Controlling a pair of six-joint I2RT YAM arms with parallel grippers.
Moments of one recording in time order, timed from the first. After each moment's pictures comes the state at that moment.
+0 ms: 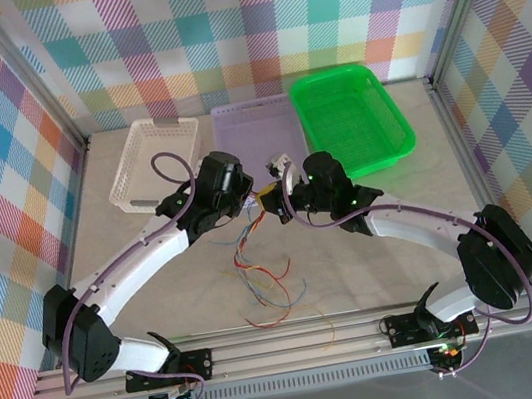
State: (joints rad) left arm -0.70 1.42 1.20 -0.49 -0.20 -1.42; right arm 0.73 1.42 0.90 0.16 -0.37 0.20
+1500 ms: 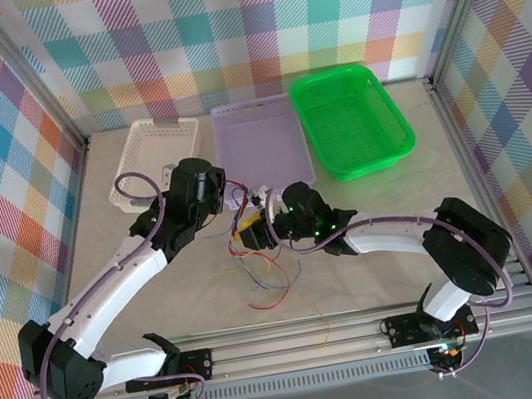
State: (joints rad) left arm -0.65 1.23 1.10 -0.39 -0.33 -1.61; right arm 0.90 1.57 0.82 0.40 -0.38 0.39
